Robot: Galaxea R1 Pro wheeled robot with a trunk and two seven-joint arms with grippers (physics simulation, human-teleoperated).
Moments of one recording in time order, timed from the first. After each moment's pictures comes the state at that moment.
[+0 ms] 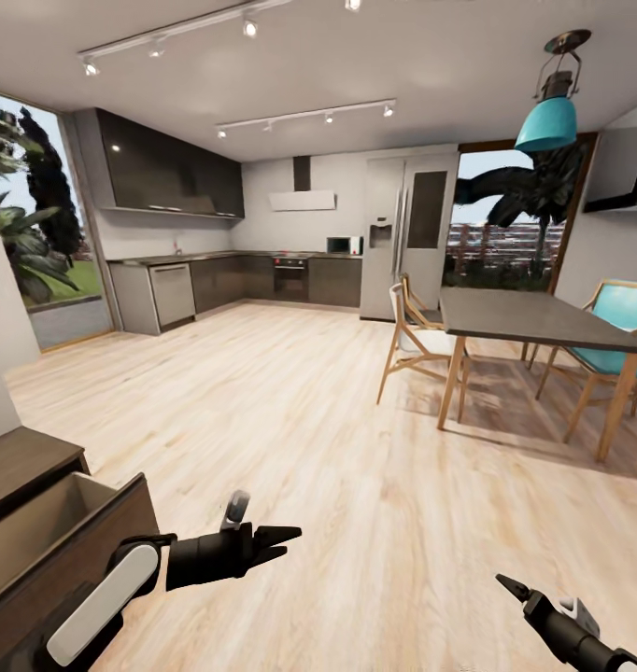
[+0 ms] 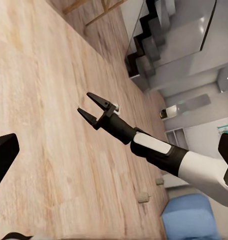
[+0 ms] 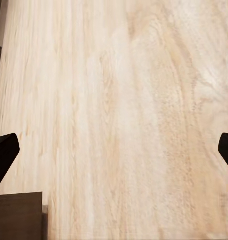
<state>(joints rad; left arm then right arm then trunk) -0.35 0.35 -0.49 -1.36 1.36 0.83 -0.34 -0.56 -0.39 0.50 0.04 -1.39 0.20 0.78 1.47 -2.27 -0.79</state>
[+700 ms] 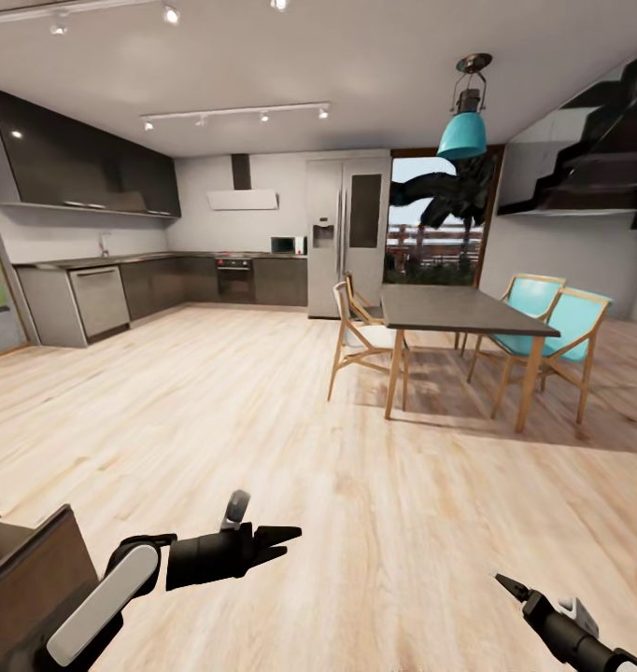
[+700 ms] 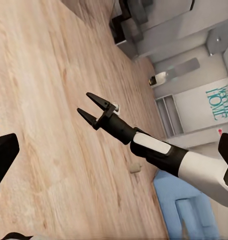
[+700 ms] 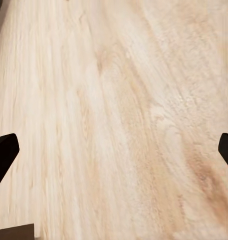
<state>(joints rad) -0.35 0.35 -0.49 -1.36 1.36 0.83 -0.34 -0.56 -0.39 0.50 0.04 -1.39 0.20 0.78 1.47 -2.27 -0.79</state>
